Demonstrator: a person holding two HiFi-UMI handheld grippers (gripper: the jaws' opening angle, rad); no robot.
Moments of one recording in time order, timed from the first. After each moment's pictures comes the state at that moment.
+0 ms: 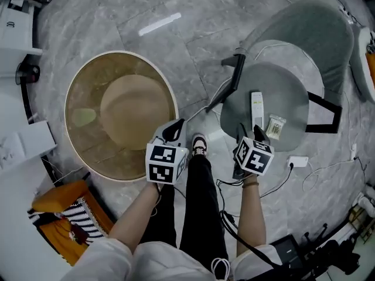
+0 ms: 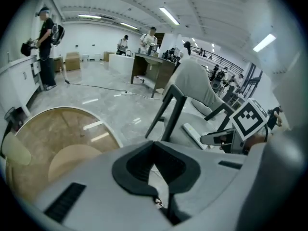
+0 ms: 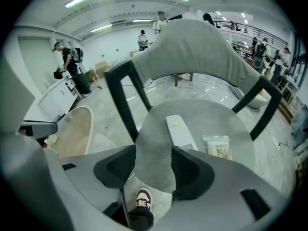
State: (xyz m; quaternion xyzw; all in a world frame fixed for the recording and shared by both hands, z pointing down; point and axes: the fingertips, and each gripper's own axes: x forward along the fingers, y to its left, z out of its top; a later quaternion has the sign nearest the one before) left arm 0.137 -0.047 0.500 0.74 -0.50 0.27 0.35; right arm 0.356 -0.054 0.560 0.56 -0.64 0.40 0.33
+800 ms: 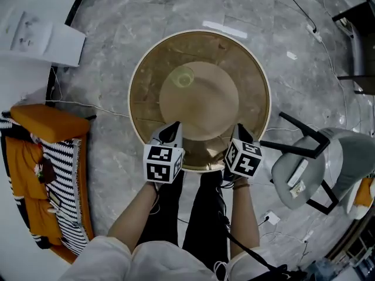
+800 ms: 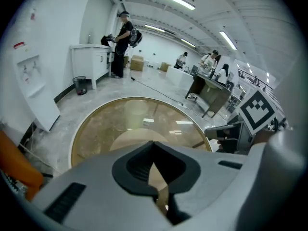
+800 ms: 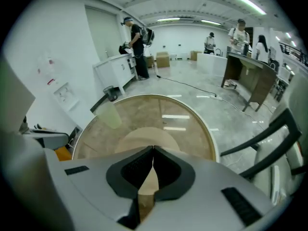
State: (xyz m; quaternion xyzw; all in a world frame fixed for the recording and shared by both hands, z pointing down) left arm -0.213 0.117 0.490 0.55 -0.71 0.15 0.42; right arm -0.065 -0.012 0.520 0.34 -0.80 0.27 0.41
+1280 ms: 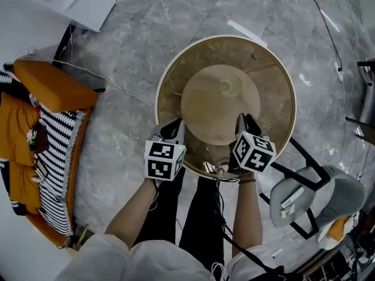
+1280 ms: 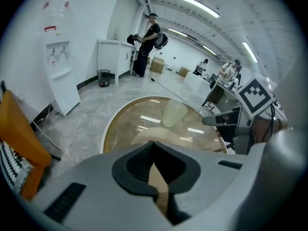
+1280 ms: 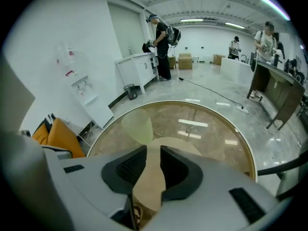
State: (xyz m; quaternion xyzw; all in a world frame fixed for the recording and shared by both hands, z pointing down) left arm -0.302 0.192 0.514 0.46 -0.76 0.09 0.45; right arm -0.211 0.011 0.519 0.23 -0.85 0.23 0.41
